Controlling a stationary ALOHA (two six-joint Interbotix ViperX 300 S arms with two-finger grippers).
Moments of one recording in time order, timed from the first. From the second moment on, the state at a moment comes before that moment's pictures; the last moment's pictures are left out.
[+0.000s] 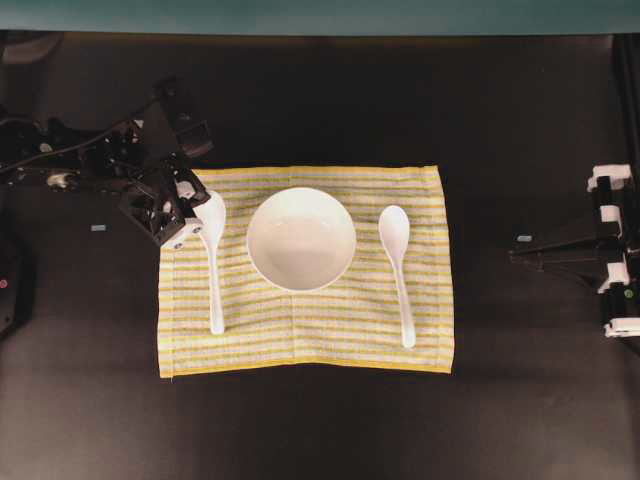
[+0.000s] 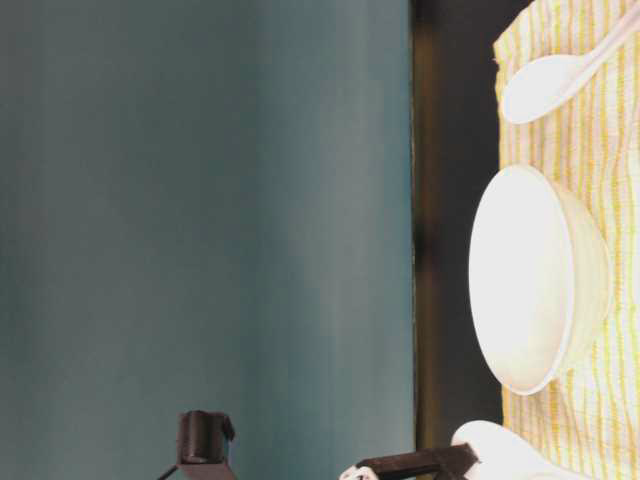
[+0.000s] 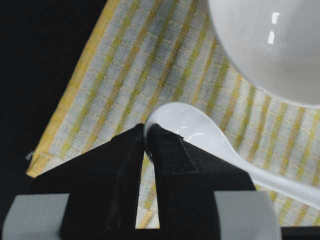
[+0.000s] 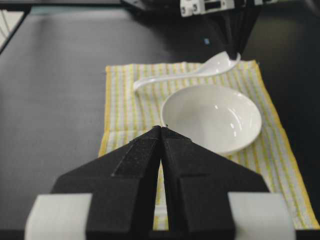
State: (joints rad) left arm 0.33 -0.15 0.86 0.04 0.26 -0.20; right arm 0.07 -0.99 1.28 0.01 -0.14 0.01
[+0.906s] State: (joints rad) left arm 0.18 -0.31 0.84 0.04 0.21 -0.19; right arm 0.07 -0.99 1.29 0.01 -0.14 0.01
